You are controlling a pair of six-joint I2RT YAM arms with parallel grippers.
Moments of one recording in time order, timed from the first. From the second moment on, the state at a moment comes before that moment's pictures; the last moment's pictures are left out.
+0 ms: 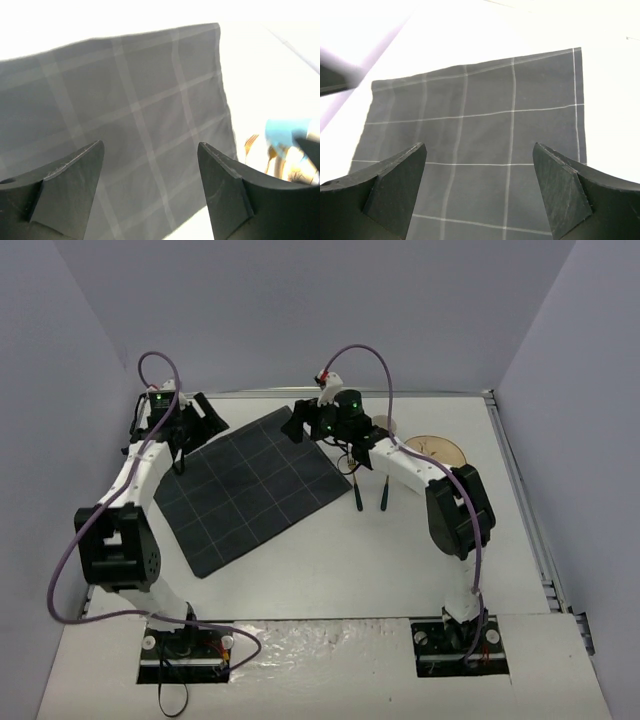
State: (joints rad) left arm 0.03 1.58 1.32 -0.40 0.20 -0.56; right arm 0.55 2.03 1.55 0.18 -0.29 0.32
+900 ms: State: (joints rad) left arm -0.09 2.41 1.77 0.25 0.52 -0.78; right arm 0.60 1.86 0.99 0.30 -0.28 0.38
